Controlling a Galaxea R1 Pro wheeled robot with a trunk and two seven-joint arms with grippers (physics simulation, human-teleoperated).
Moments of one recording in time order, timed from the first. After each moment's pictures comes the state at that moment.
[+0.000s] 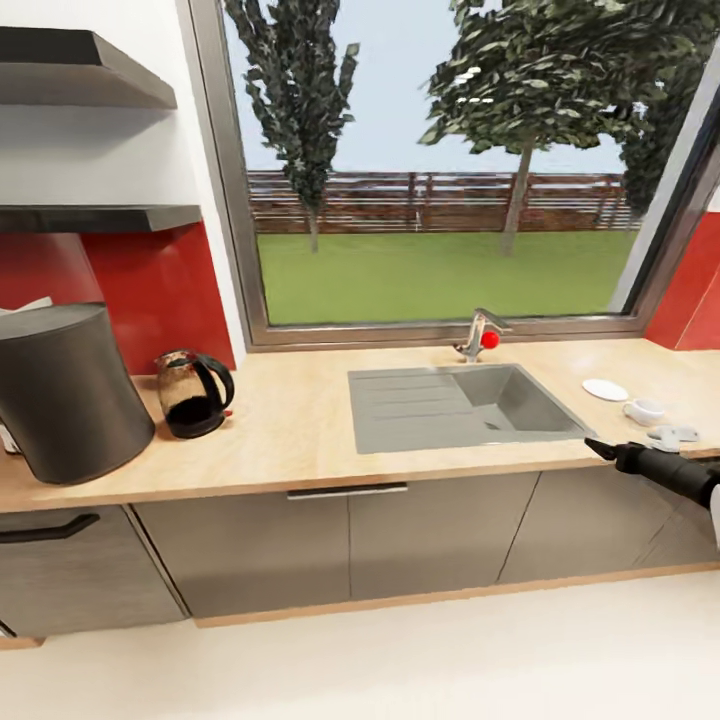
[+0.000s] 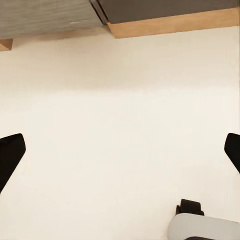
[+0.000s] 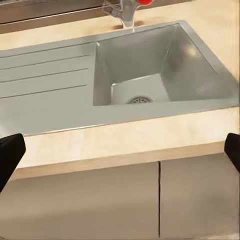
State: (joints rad) left arm -0.14 0.08 -0.22 -0.35 0.21 -0.26 0.34; right arm -0.81 -0.42 -0.60 -0.79 0.23 0.34 0.81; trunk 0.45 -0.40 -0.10
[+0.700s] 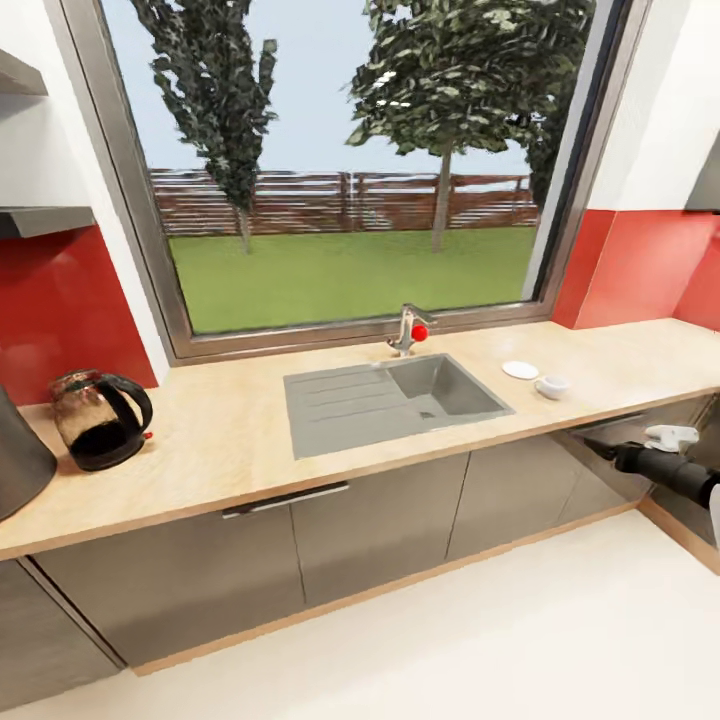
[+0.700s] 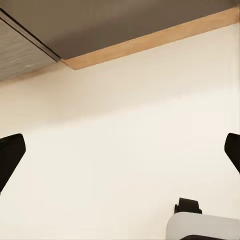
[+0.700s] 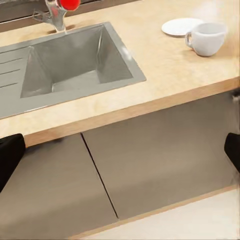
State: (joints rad) left arm -0.14 0.08 -0.22 -0.35 0.18 -0.25 0.33; right arm -0.81 -0.42 -0.60 -0.79 0.23 0.34 0.81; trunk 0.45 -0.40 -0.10
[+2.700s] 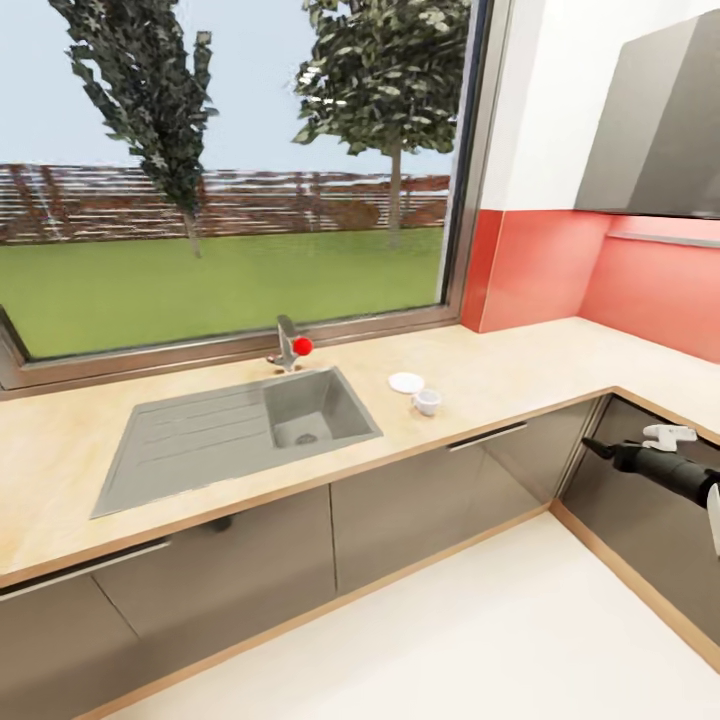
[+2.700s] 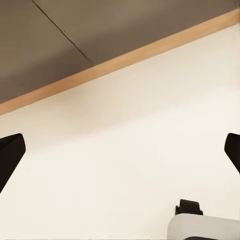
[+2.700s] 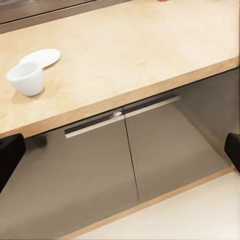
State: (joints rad) left arm -0.14 0.08 -0.22 -0.35 0.16 -0.25 0.33; right arm -0.81 -0.41 -0.60 -0.79 0.23 0.33 0.81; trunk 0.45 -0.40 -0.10
